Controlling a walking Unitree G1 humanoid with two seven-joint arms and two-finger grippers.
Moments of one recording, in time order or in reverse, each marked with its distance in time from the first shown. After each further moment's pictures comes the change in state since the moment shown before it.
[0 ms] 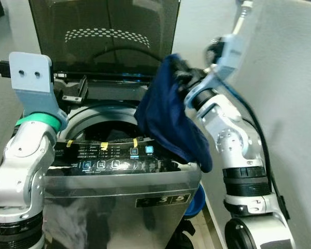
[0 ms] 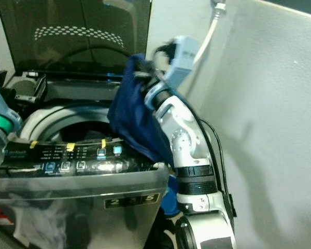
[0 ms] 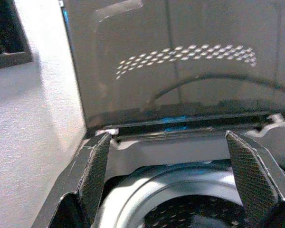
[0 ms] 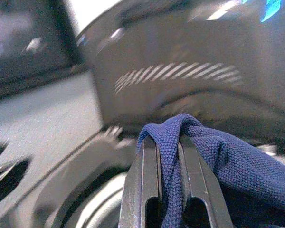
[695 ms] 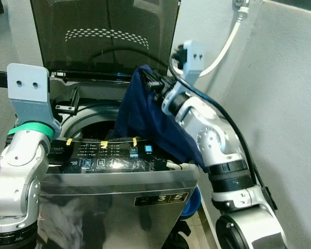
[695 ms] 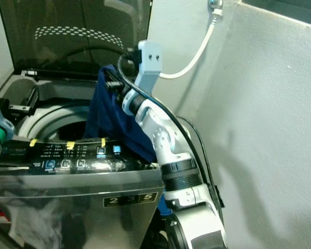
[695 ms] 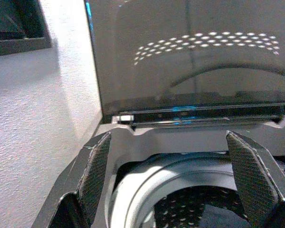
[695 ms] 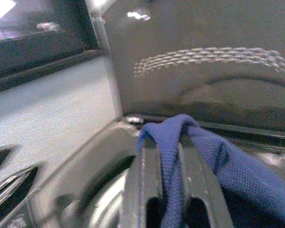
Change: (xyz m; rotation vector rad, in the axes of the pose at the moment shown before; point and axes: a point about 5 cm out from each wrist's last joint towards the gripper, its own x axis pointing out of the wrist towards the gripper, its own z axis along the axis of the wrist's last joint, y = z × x) left arm -0.005 0.006 -0.006 0.004 0.024 0.044; right arm 0.037 0.015 0.001 0.038 0.029 0.030
